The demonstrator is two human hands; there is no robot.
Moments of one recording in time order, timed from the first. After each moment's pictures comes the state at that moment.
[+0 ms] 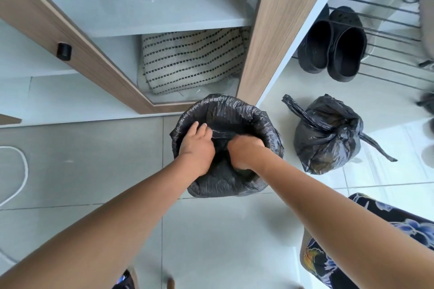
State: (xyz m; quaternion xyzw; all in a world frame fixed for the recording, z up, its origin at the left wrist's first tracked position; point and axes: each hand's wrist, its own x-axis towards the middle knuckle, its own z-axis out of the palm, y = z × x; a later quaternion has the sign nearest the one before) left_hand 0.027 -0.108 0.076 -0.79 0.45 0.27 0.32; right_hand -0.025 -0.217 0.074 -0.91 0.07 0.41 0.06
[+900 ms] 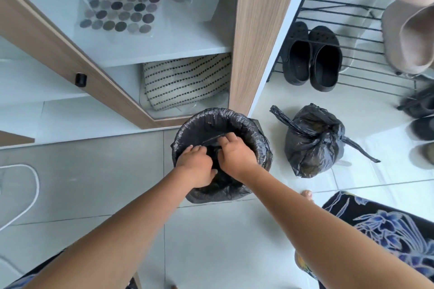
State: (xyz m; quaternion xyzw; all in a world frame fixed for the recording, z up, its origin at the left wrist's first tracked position) left_hand 0.012 -0.105 0.114 -0.83 0.39 0.36 0.17; right_hand -0.048 -0.214 0.091 -0.94 0.18 0.17 0.24
